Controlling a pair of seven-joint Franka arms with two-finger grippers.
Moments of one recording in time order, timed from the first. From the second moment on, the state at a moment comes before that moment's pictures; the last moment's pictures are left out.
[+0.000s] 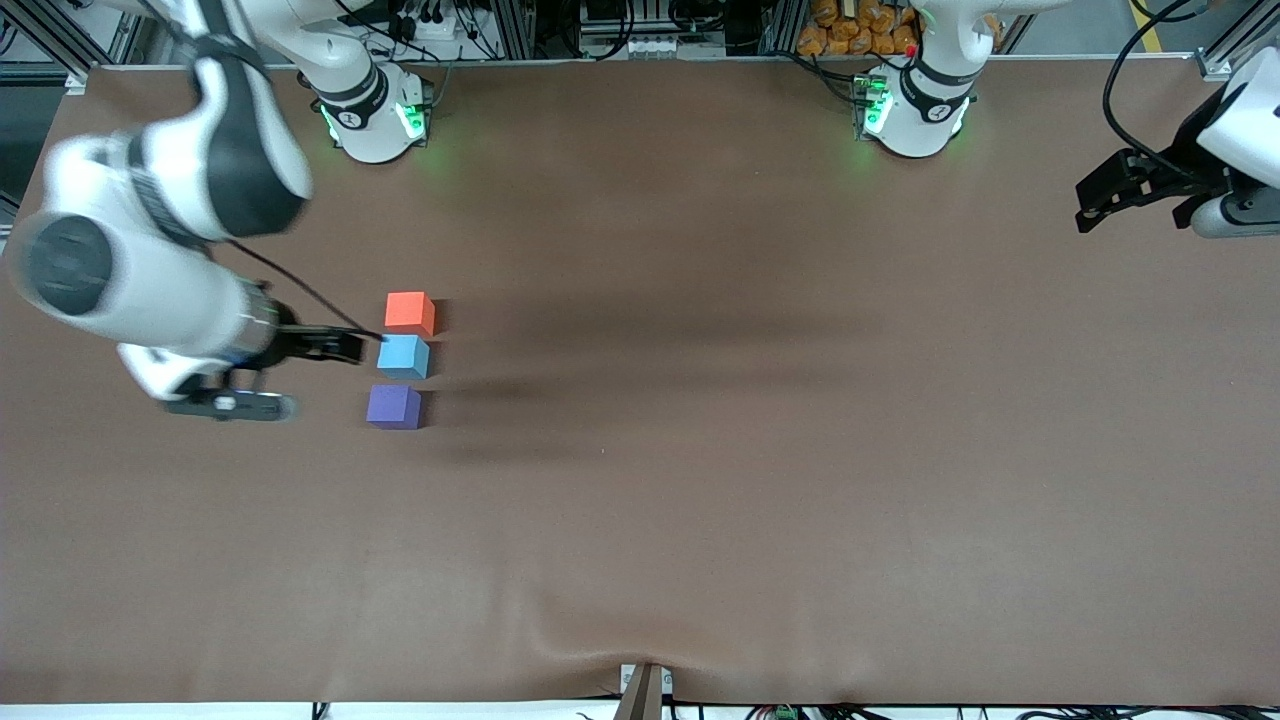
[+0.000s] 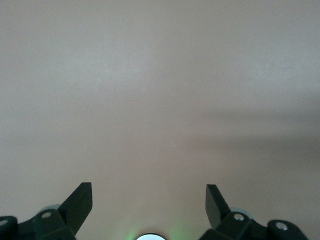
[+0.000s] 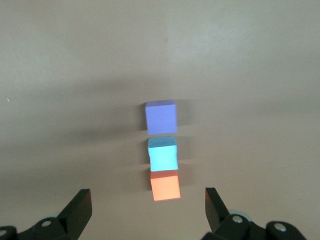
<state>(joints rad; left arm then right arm) 0.00 -0.06 -0.11 -1.55 0.03 1.47 -0.13 0.27 0.28 -0.11 -1.47 0.05 1.59 0.26</state>
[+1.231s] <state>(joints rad) 0.00 -0.07 -0.11 -1.55 0.03 1.44 -0.13 0.07 0.04 -0.13 -1.46 0.00 1.44 0.25</state>
